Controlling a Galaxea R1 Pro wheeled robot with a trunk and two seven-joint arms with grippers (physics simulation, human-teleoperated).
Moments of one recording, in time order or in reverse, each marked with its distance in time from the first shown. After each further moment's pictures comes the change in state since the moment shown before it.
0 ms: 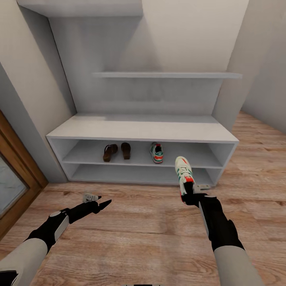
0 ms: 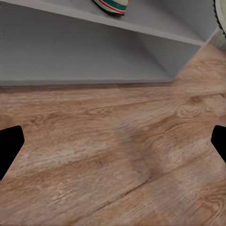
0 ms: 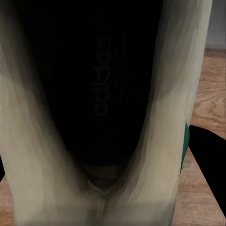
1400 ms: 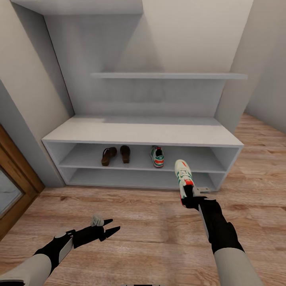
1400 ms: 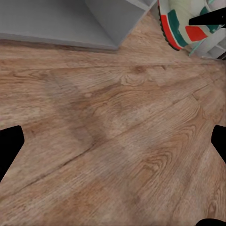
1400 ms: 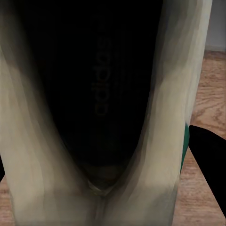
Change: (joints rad) left arm 0.060 -0.050 -0.049 0.187 -0.012 -0.113 -0.240; right arm 0.012 -0.002 -0.001 0.026 0.002 -0.006 -0.004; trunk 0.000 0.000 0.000
